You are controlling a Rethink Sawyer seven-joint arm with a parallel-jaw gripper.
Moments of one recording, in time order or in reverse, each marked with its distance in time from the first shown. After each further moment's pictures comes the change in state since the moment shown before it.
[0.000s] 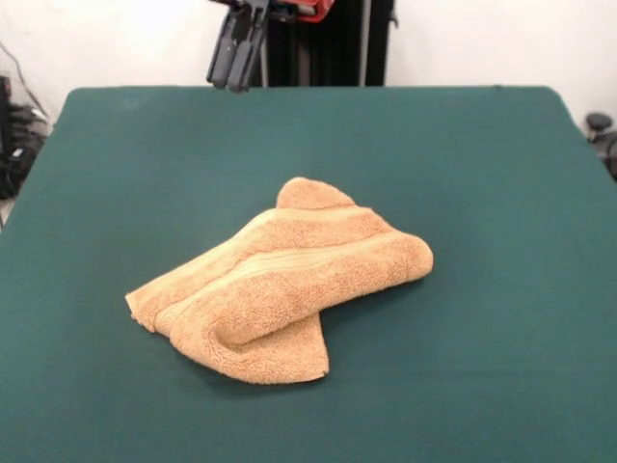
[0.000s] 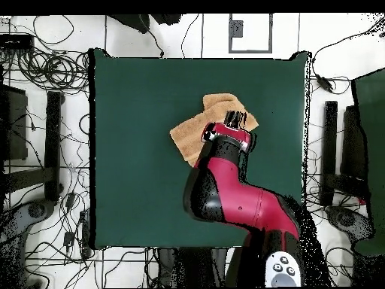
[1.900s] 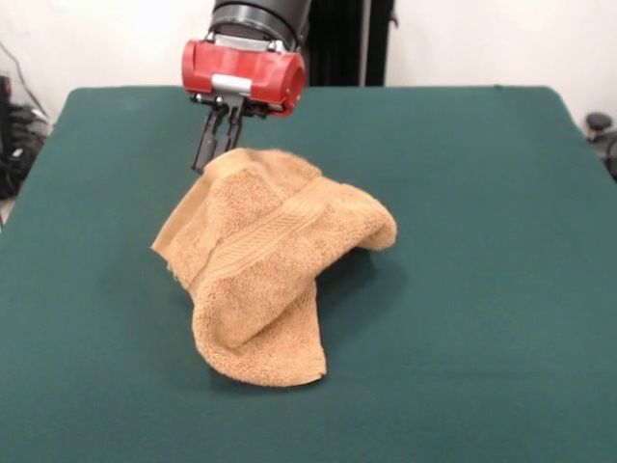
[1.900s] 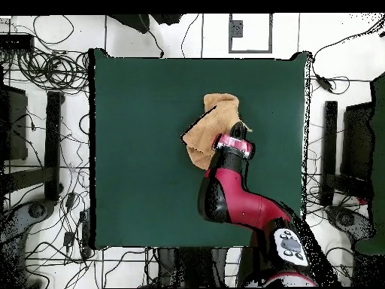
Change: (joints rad) arm -0.122 0.229 0.064 0.047 -0.010 -0.379 0.000
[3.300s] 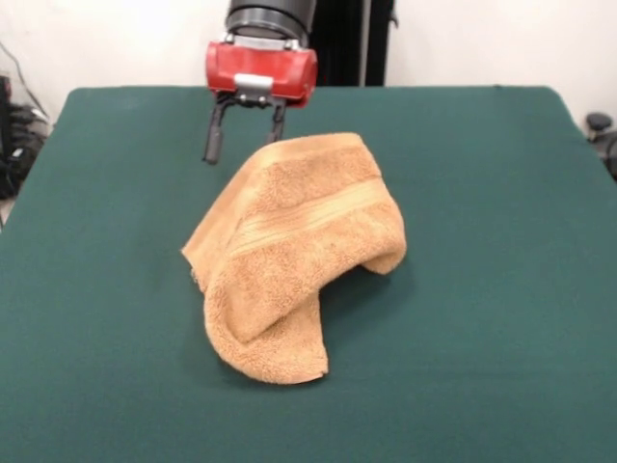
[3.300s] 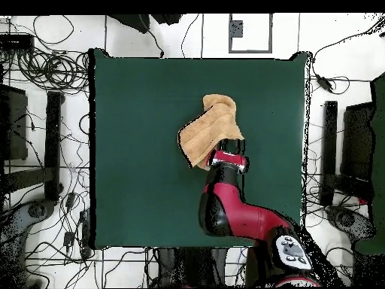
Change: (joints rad) arm -0.049 -0.001 0.023 0.061 -0.137 0.003 0.000
